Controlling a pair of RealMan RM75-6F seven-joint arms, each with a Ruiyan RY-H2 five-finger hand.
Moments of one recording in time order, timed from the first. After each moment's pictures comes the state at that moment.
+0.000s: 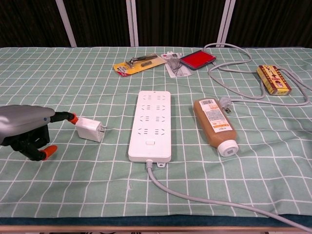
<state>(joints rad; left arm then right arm) -0.62 -1.47 0.00 -1.93 0.77 1.20 0.81 0.06 -1.06 0.03 -1.75 -1.48 1.41 0.31</state>
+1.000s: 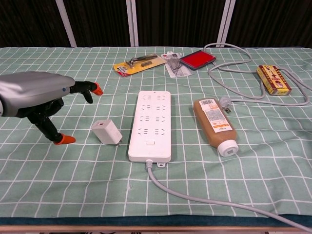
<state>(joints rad) -0.69 -1.44 -0.03 -2.03 0.86 1.26 0.88 0.06 -1.06 0.03 -1.75 -1.48 1.40 0.31</state>
